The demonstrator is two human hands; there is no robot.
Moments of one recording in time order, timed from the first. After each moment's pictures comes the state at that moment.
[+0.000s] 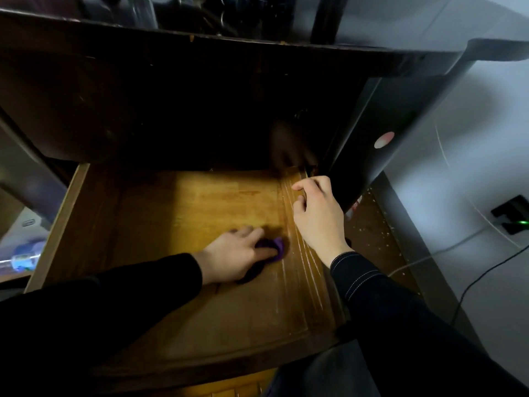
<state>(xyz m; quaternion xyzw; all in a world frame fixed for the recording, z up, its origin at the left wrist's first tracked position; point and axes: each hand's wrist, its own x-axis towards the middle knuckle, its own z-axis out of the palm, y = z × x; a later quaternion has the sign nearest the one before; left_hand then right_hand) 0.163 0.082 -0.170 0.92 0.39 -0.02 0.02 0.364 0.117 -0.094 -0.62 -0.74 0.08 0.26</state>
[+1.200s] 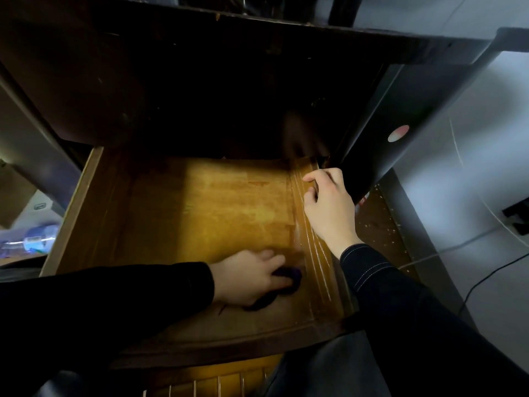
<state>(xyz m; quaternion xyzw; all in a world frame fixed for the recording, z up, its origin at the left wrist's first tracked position) 0.176 0.033 -0.164 0.96 0.26 -0.04 0.01 0.363 0.117 -0.094 -0.62 -0.73 0.08 0.26</state>
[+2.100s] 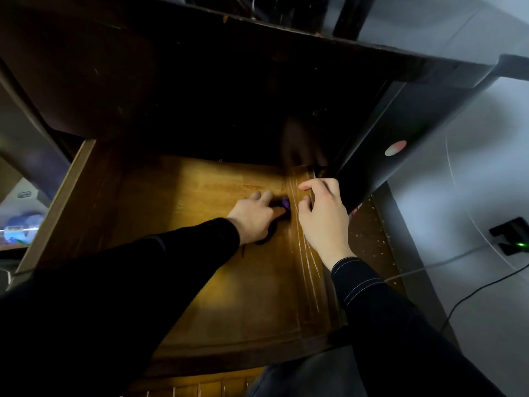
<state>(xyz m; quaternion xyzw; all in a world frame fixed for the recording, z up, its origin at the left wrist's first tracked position) 0.204 0.131 -0.151 0.83 0.55 -0.01 0.04 0.365 0.118 -0.096 -0.62 -0.74 0.09 0.26</state>
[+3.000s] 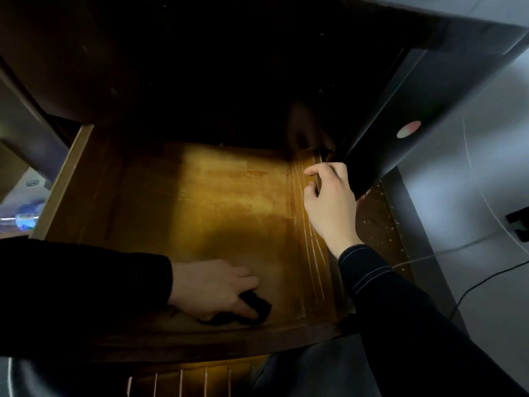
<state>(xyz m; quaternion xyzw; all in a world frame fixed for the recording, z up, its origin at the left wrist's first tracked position) 0.144 0.007 -0.145 0.97 0.16 -0.12 0.13 0.364 0.121 -0.099 -0.62 -0.73 0.10 0.27</state>
